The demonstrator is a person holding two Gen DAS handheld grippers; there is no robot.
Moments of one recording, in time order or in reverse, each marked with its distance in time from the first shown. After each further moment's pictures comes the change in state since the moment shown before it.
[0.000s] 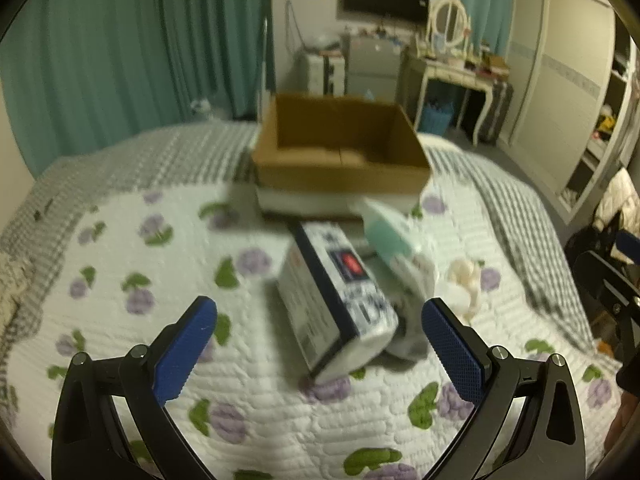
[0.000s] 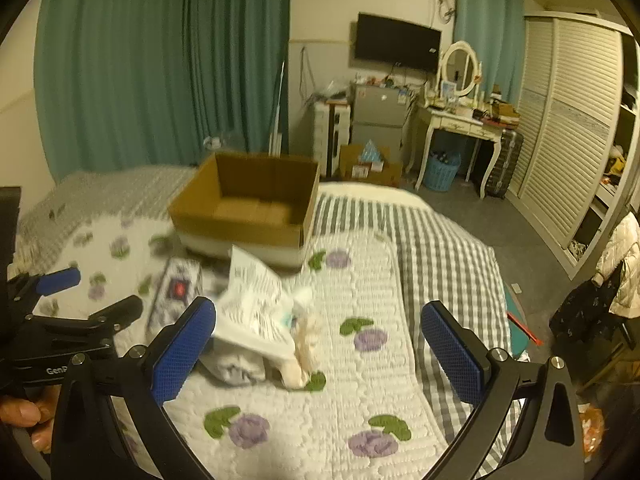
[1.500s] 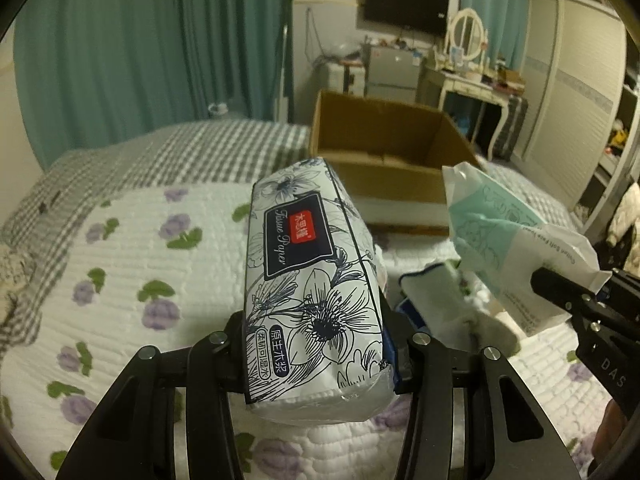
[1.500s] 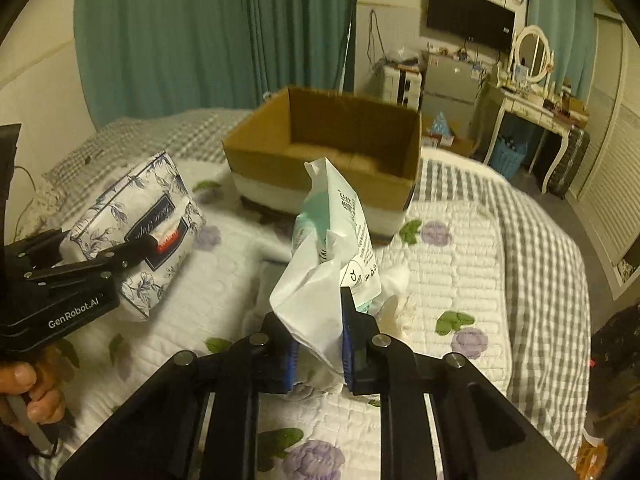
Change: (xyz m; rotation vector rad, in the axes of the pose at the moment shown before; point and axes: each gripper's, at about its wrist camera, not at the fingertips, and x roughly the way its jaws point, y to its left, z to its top) left arm 0.015 0.057 0.004 -0.032 -0.096 0.038; right arm 0.086 0.069 -0.017 -0.108 0.088 0.194
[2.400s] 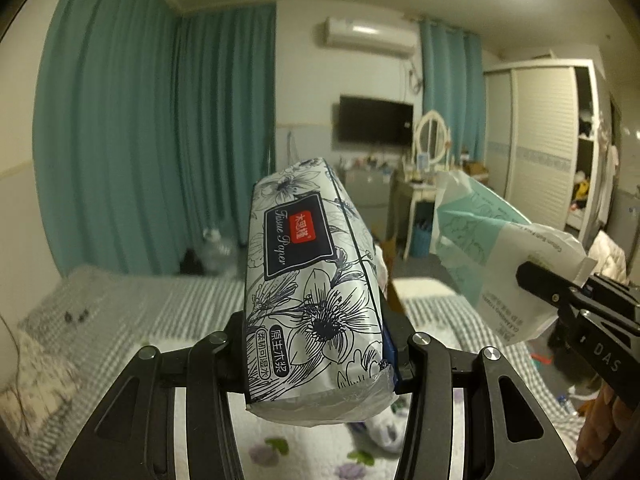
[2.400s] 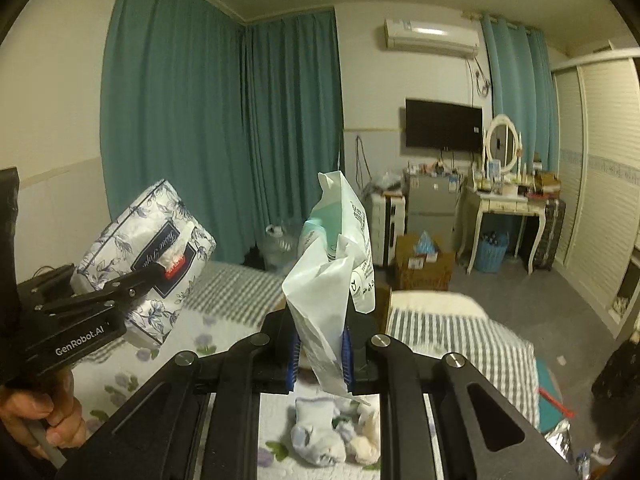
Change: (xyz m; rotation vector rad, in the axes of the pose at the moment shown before) left arm -0.174 0.001 0.092 0.059 -0.423 -0.060; right arm -0.209 0.013 0.094 0.045 -0.446 -0.008
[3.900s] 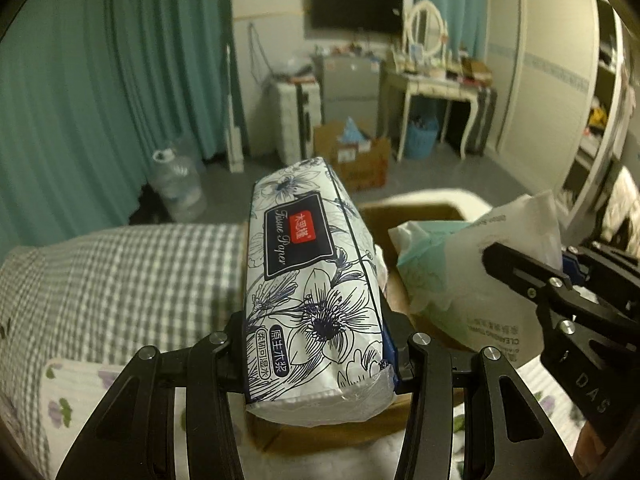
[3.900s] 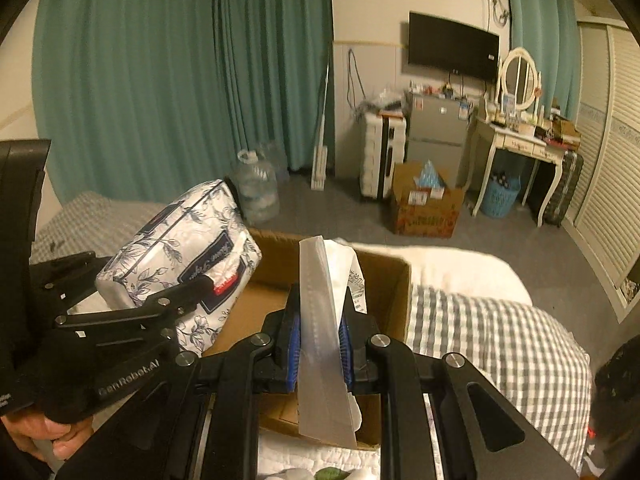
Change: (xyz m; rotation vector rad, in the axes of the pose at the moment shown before) left arm 0.314 -0.029 -0.054 0.086 0.411 -0.071; right arm 0.337 -0.074 -0.051 0.005 0.327 -0.035
